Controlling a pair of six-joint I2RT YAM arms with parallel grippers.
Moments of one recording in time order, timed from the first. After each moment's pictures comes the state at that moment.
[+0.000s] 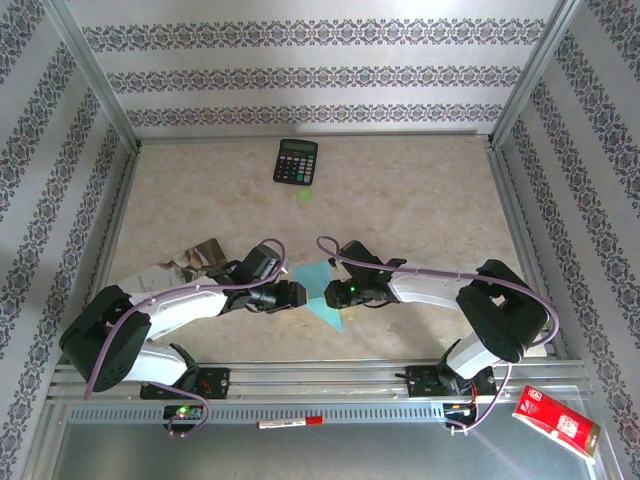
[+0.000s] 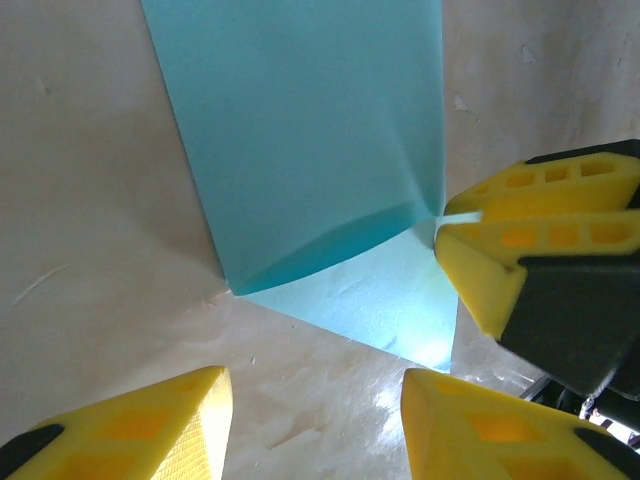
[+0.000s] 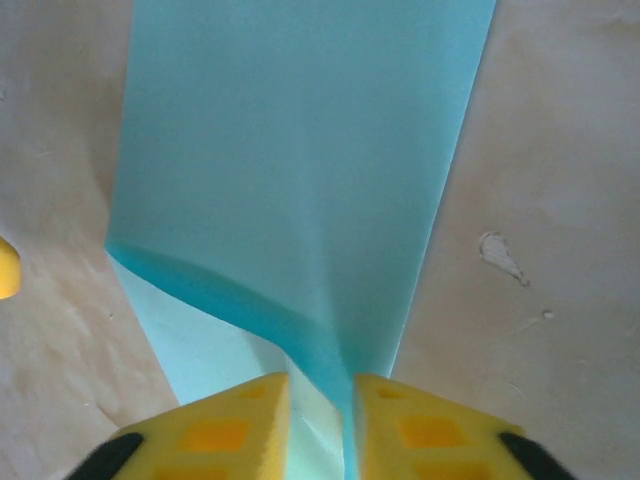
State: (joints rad) left arm -0.69 1.36 0.57 -0.18 0.37 -0.87; right arm 0.77 1.55 0.70 -0.22 -0.28 0.54
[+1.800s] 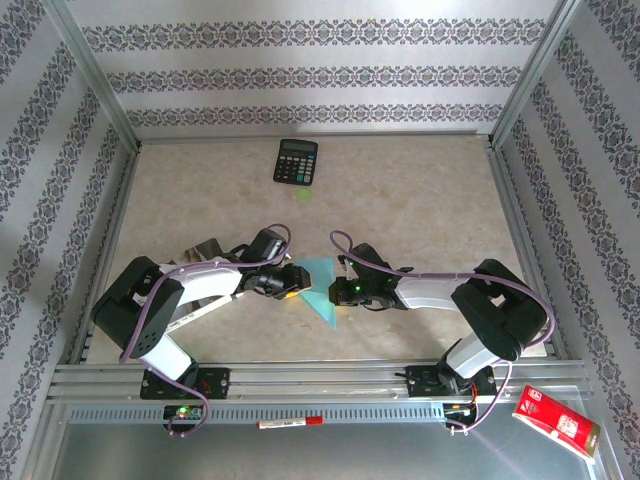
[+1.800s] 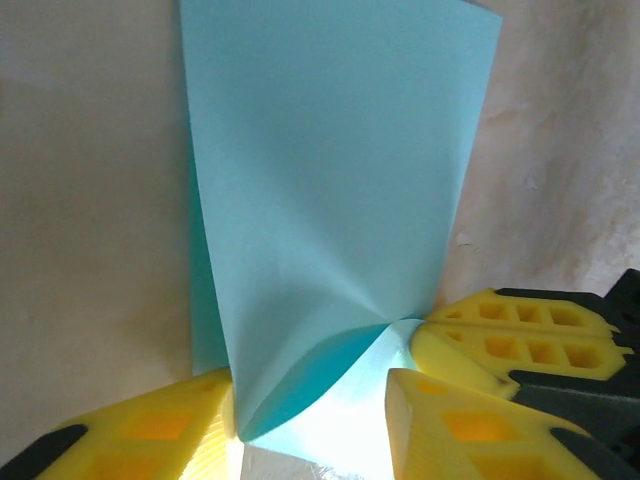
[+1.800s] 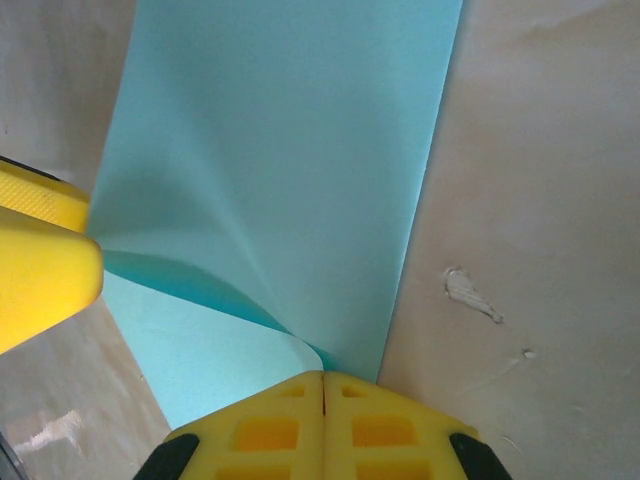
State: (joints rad) left arm -0.59 1.58 0.71 -0.11 0.45 -0.92; right arm 0.72 1.56 0.57 0.05 -0.35 0.73
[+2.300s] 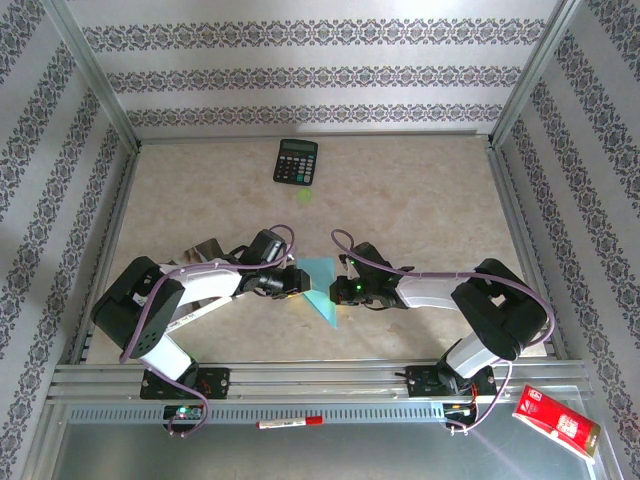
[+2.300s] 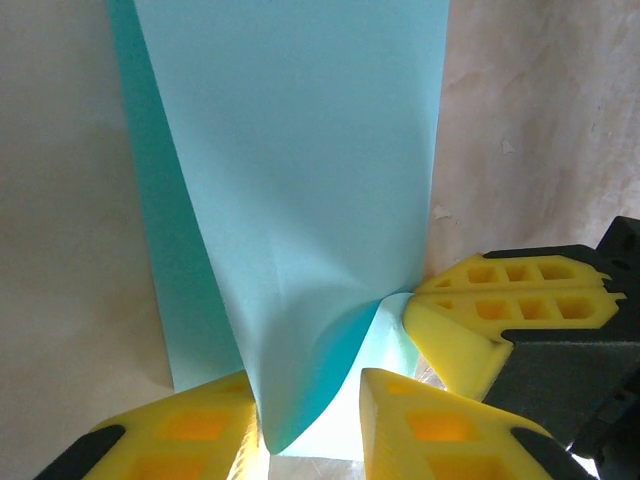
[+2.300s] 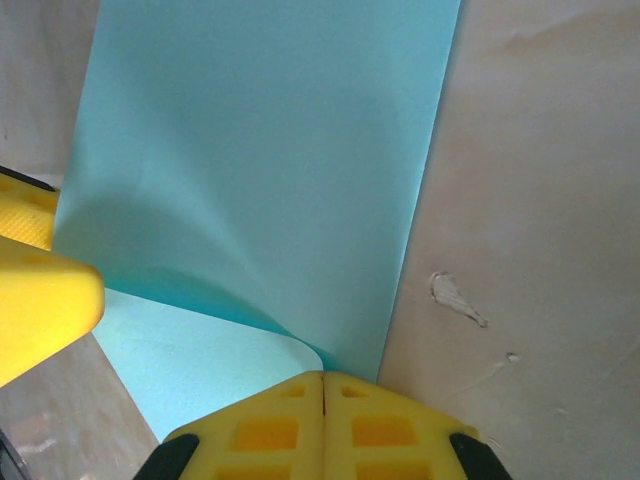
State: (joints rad) left arm -0.59 1.58 0.69 -0.07 0.49 -0.81; right arm 0.70 1.56 0.57 0.05 -0.36 0.73
